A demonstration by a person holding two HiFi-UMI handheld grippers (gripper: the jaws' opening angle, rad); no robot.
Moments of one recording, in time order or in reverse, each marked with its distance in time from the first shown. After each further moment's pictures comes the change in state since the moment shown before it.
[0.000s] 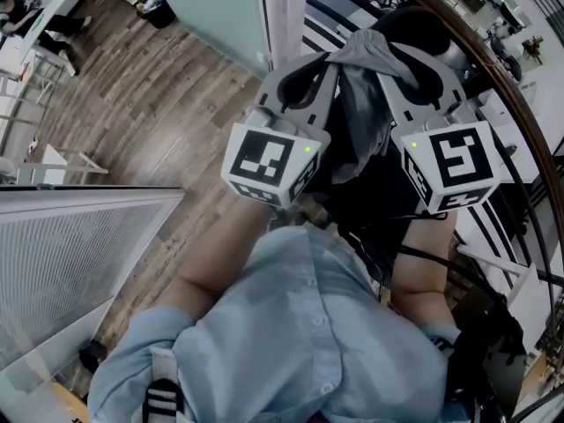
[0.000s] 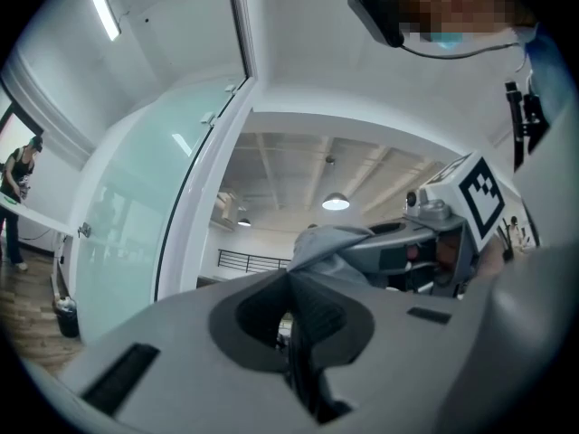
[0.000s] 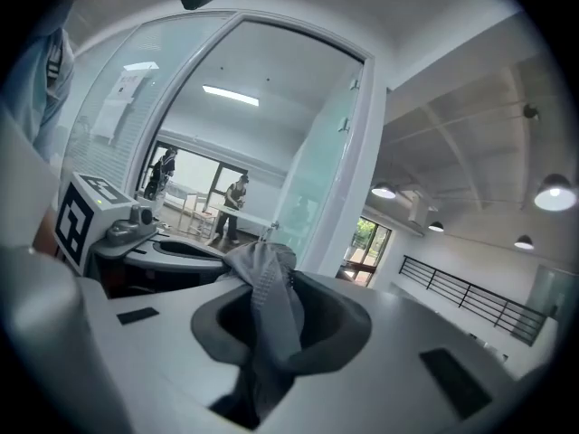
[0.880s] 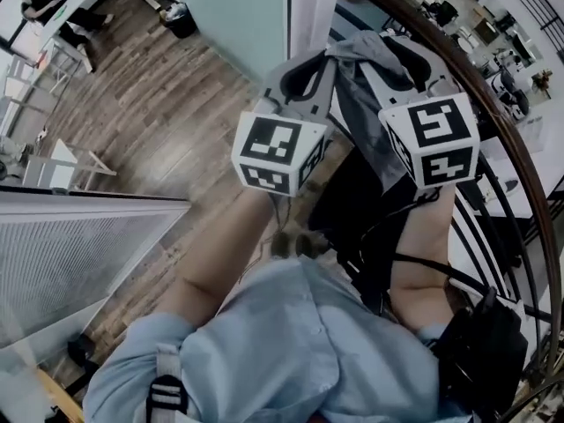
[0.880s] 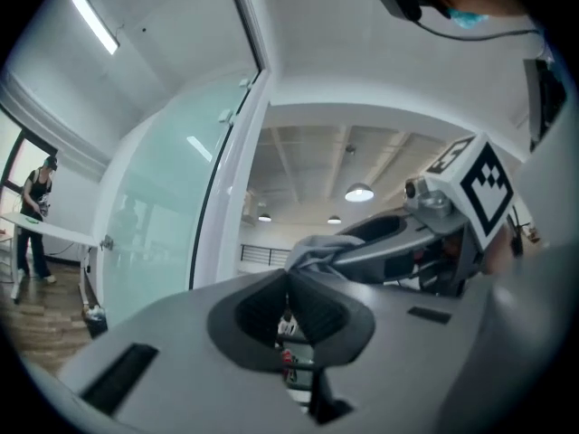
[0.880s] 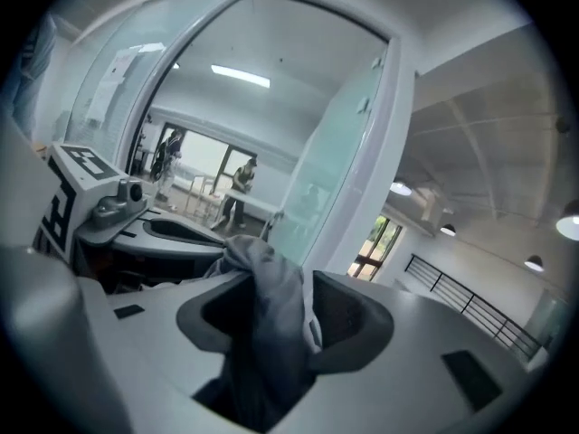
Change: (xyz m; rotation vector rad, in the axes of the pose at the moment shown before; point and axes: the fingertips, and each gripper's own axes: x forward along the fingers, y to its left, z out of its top) left arm 0.033 0.078 0.038 0.017 0.043 0.131; right arm 0.087 -0.025 0.040 -0.084 0.099 0.042
